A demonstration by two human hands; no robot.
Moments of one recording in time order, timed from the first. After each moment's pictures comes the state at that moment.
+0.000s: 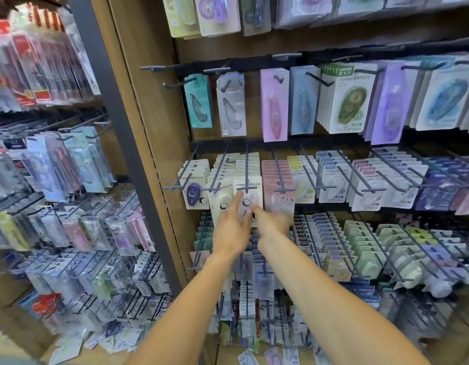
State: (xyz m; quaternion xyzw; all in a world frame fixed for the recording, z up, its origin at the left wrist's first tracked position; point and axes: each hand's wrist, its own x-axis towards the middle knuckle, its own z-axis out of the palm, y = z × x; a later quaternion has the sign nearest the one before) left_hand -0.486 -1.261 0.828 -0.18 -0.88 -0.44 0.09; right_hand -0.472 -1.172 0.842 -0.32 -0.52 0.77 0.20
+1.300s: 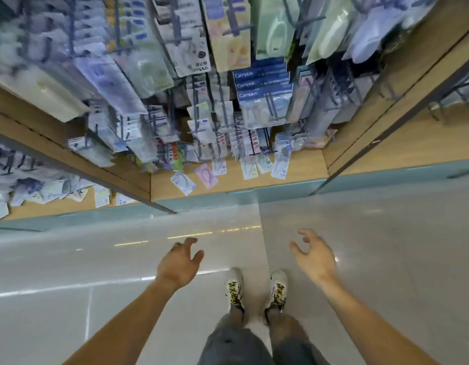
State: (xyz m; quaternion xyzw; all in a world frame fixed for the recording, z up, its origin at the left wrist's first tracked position) left_hand -0.221 -1.246 0.419 -0.08 -0.92 -0.10 -0.38; right_hand -0.069 -0.960 0.412 -0.45 -0.79 0.39 -0.14
